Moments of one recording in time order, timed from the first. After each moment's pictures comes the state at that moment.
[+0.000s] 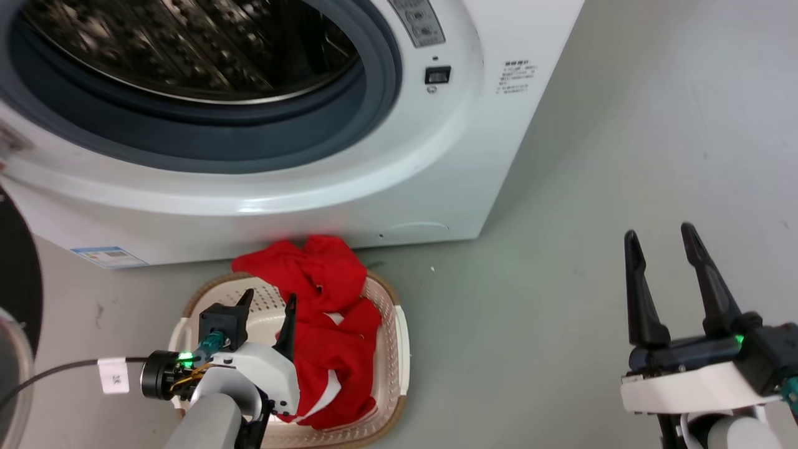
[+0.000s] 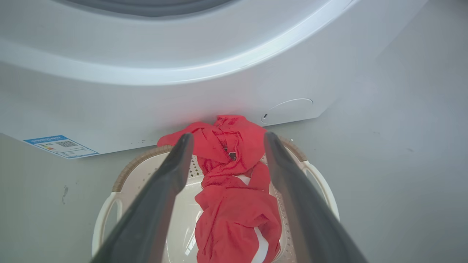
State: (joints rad) left arm -0.38 0.21 -0.34 0.73 -0.34 0.01 -0.26; right arm -0.05 -0.05 0.02 -0.09 0.11 0.13 -0.26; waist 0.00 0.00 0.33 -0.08
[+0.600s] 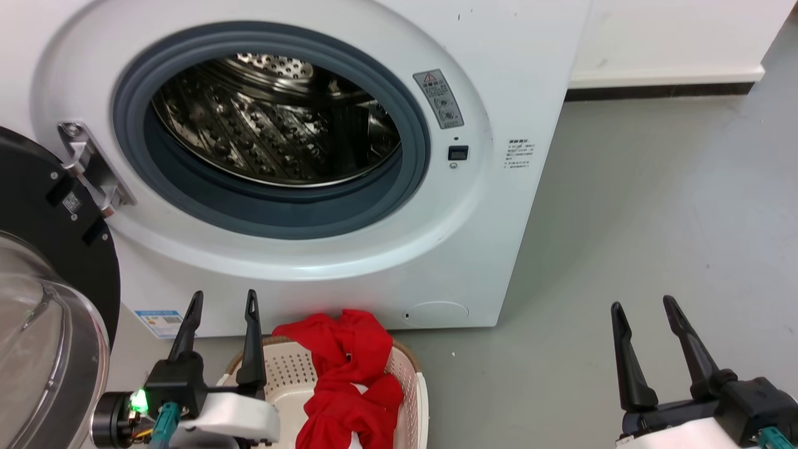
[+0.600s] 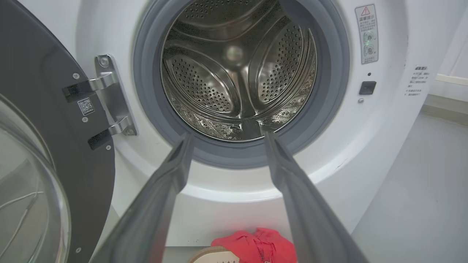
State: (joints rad) left arm -0.03 0.10 -0.04 0.12 -0.09 0.04 -0.26; right arm 0.10 -0.05 0.03 -0.05 0.10 0.13 -0.26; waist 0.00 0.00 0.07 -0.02
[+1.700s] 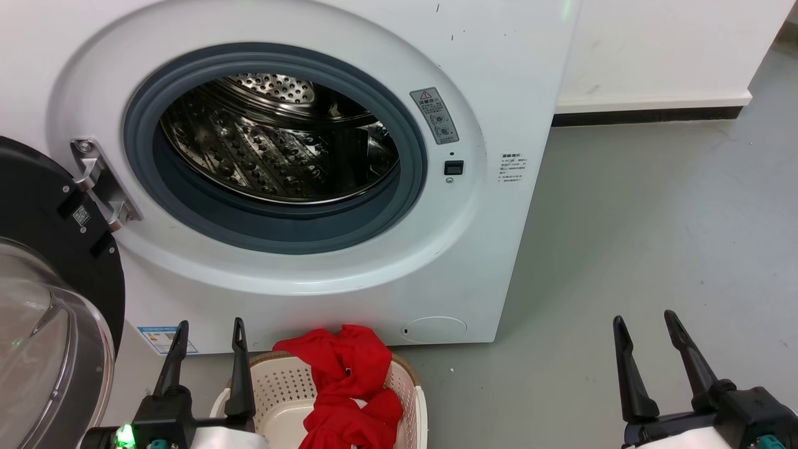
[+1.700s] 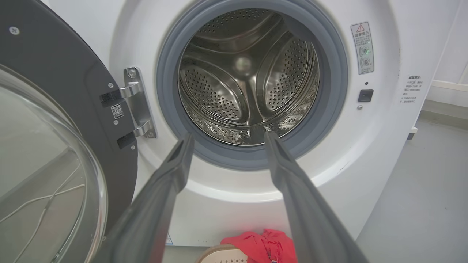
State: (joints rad) left arm 0.10 0.05 0.02 0.01 -0.03 0.03 -0.26; right arm 0.13 -0.05 0.02 -0.03 0.09 0.13 -0.26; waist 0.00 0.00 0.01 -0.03
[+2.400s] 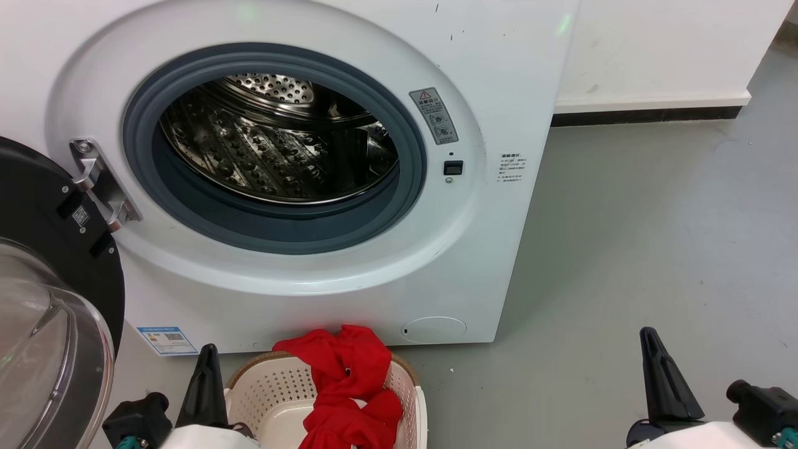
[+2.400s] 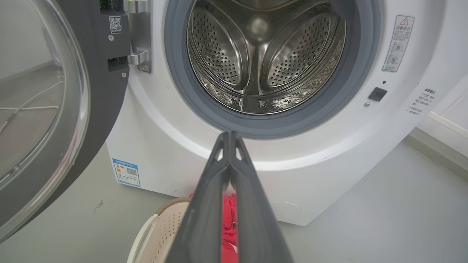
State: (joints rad) left arm 0.09 0.05 0.03 0.10 -0.30 0.00 -0.19; right arm 0.12 -0.06 0.02 0.06 0.38 0.13 -0.22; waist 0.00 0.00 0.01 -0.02
